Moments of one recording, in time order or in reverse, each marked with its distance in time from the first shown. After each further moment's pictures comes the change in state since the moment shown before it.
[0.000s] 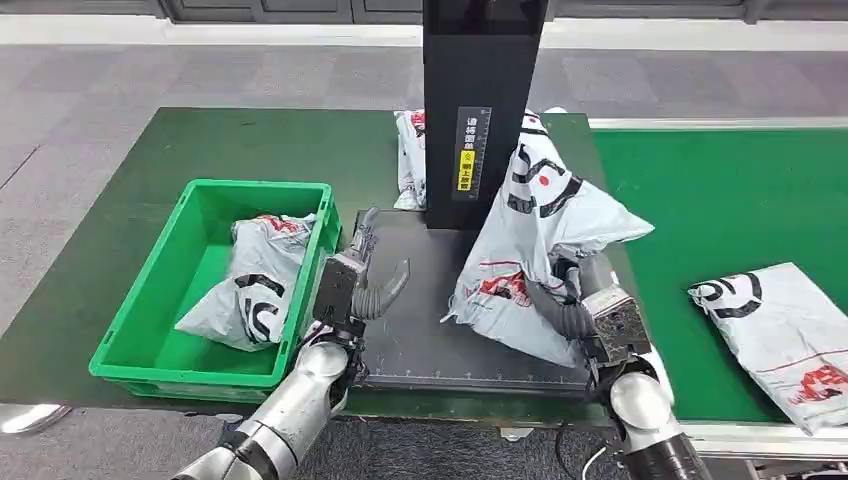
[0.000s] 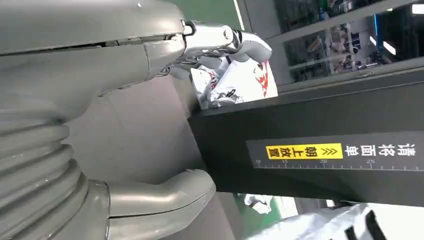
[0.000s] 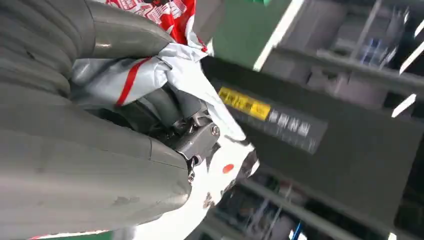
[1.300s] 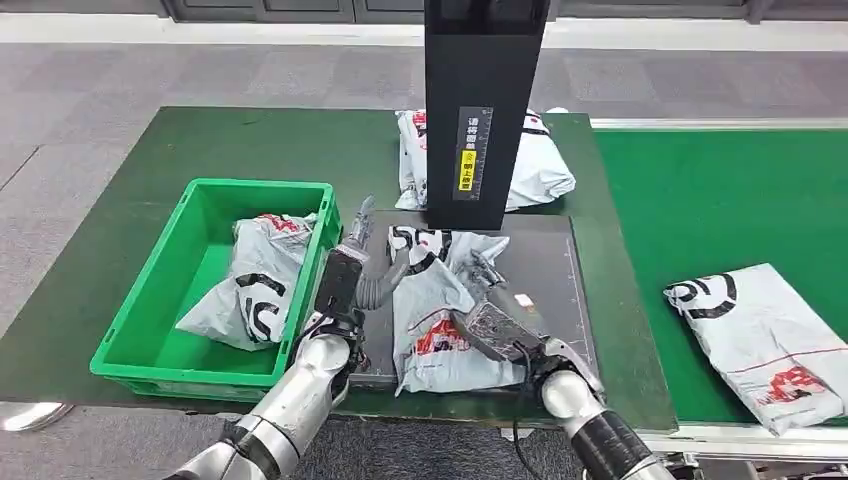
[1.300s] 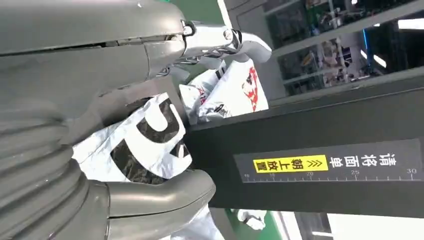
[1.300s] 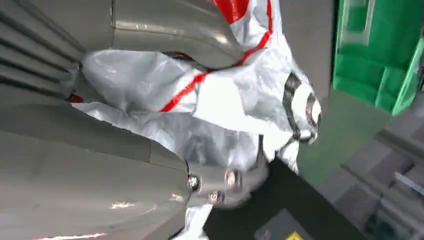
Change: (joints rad) left arm -0.014 -0.009 0.011 -0.032 -0.066 0.058 0.032; right arm -0.131 0.072 0.218 0.403 0.215 -0.008 0.084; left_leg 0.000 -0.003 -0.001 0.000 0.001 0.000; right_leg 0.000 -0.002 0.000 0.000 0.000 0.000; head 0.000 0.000
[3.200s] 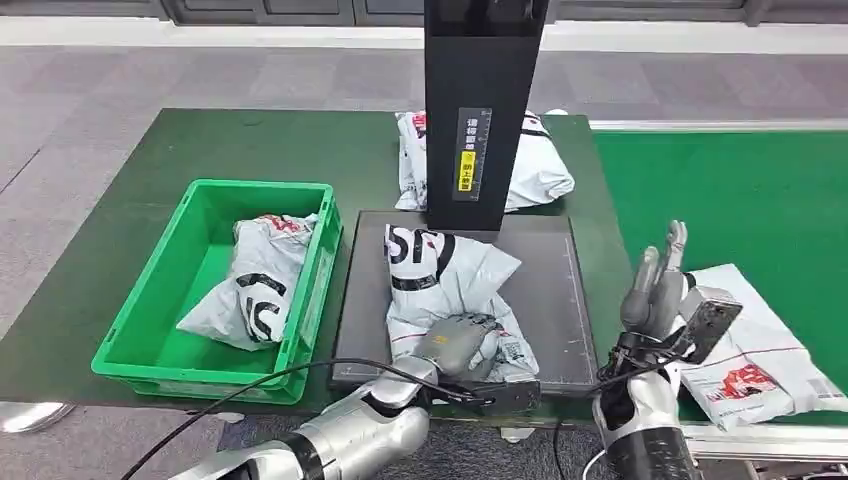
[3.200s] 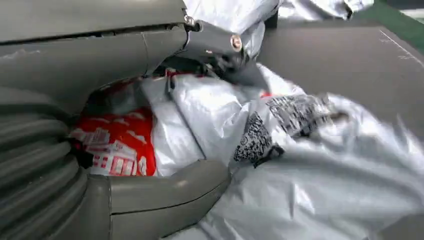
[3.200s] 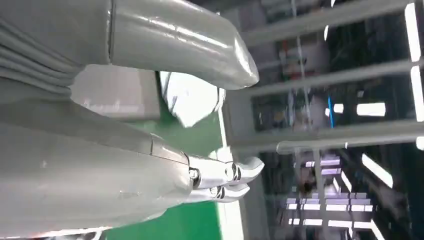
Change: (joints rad) left arm -0.127 -0.054 -0.817 0.347 -0.439 -0.024 0.722; right arm 0.082 0.112 -0.519 -0.150 -0.501 -0.139 -0.262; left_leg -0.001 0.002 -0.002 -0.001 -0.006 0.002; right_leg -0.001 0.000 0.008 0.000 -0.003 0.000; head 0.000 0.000
